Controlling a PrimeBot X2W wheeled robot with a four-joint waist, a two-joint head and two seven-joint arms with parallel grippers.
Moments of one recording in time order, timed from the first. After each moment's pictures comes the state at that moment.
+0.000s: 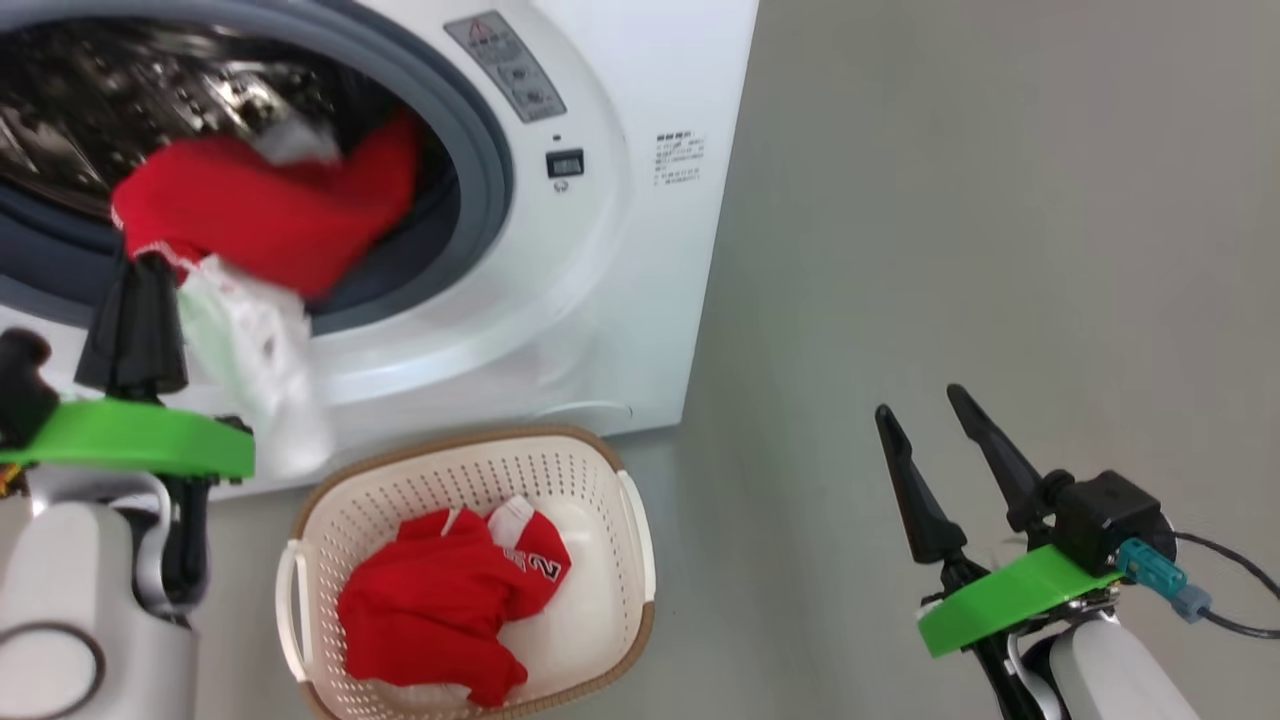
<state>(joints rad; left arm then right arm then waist) -0.58 0.18 0.07 0.46 -0.36 -0.11 -0.25 -0.18 -0.07 0.14 0.27 0.32 0.12 -0.26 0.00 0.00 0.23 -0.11</state>
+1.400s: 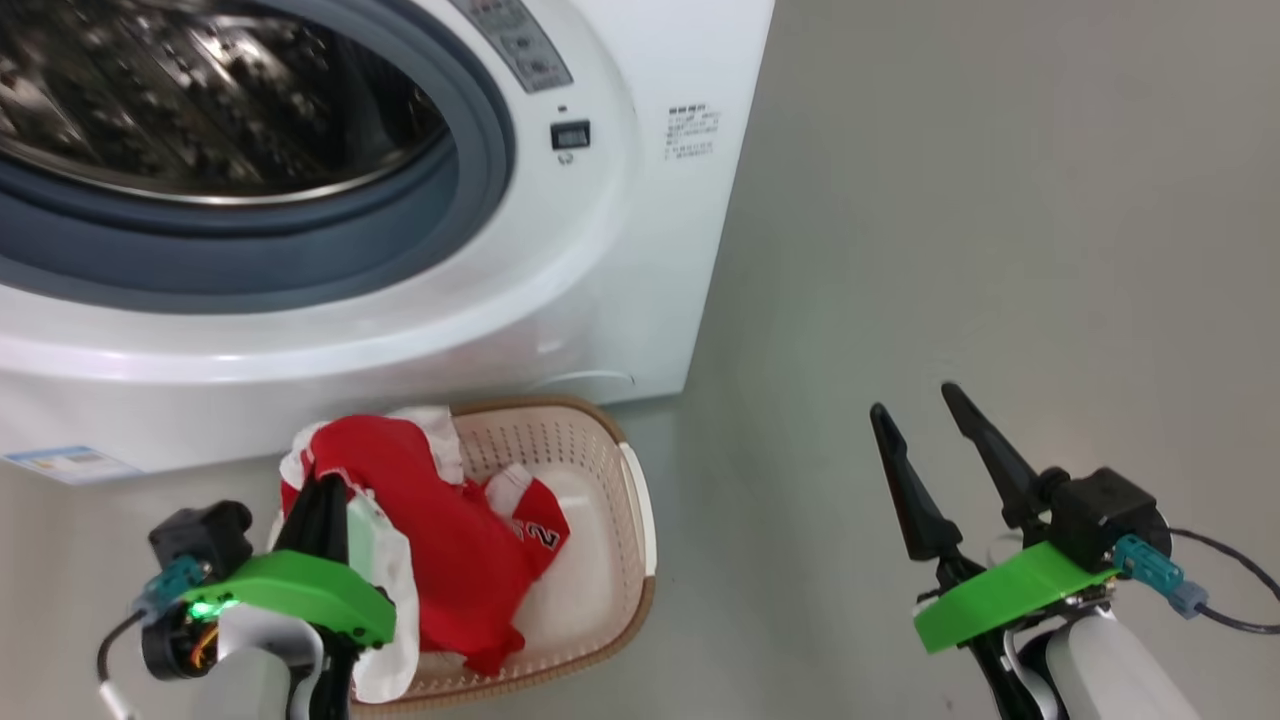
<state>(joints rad) -0.42 0.04 0.01 0.72 -0.39 -0.12 -0.25 -0.18 -0.07 0.15 0.26 0.33 0.12 -0.26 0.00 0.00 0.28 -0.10</state>
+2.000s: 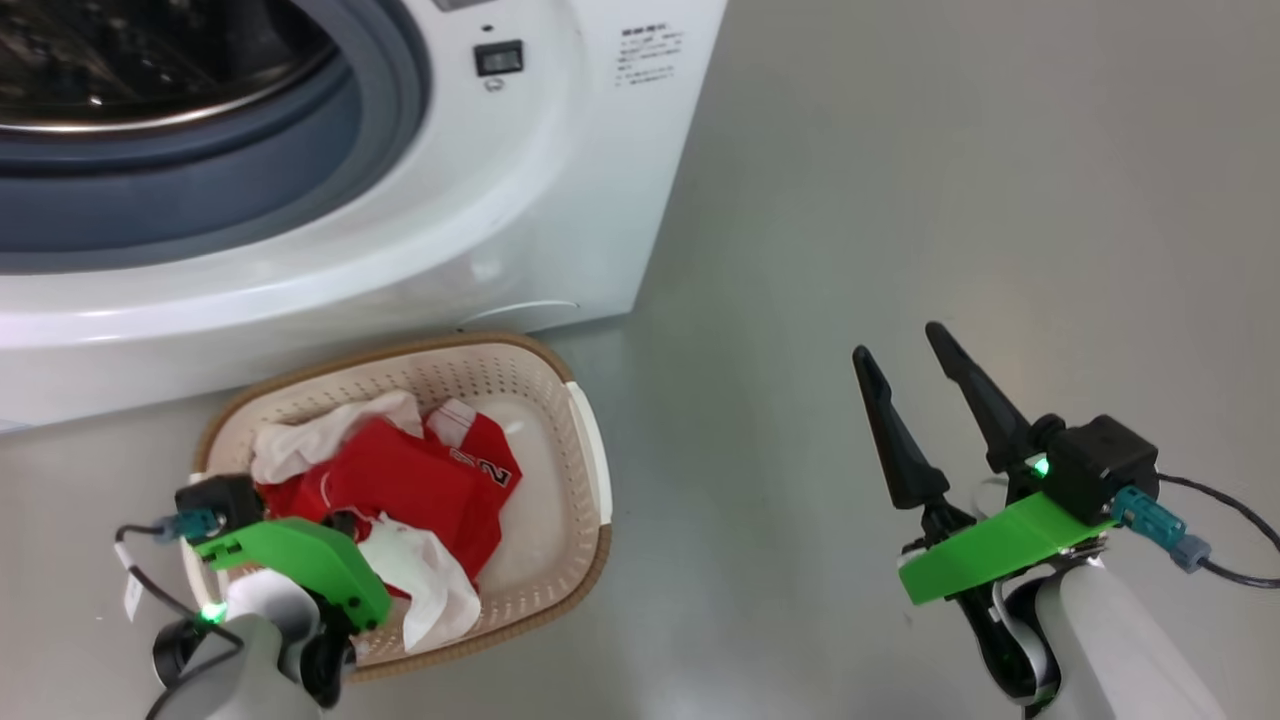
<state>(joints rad) -0.68 0.05 -0.04 1.25 -0.51 -0.13 -0.09 -0.27 -0.07 0.18 0.25 0.35 0.12 -0.26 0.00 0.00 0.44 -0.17</state>
